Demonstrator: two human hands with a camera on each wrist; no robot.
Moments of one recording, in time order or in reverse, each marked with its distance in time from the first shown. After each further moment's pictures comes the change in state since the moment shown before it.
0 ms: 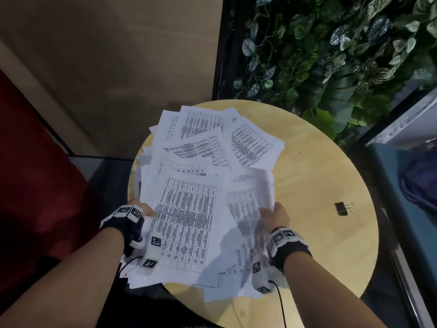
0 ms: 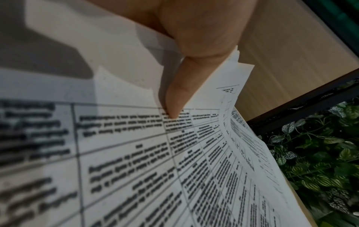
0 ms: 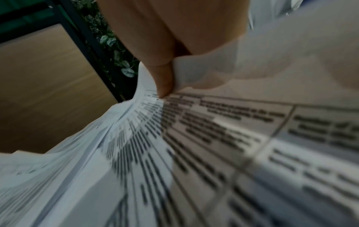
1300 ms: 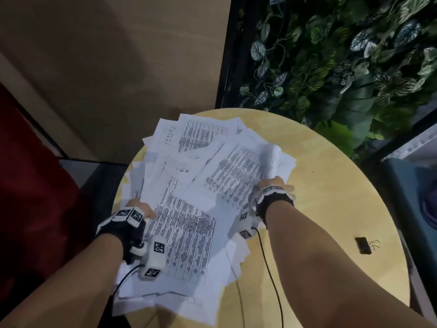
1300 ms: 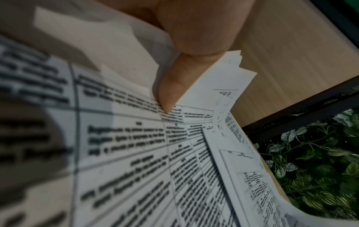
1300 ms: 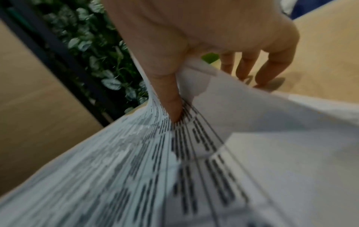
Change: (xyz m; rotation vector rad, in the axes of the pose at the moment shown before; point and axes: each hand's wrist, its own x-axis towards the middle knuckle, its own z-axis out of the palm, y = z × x) left_hand 0.032 0.063 -0.020 0.267 0.032 0.059; right_hand 0.157 -0.104 0.050 0.008 0.122 0.315
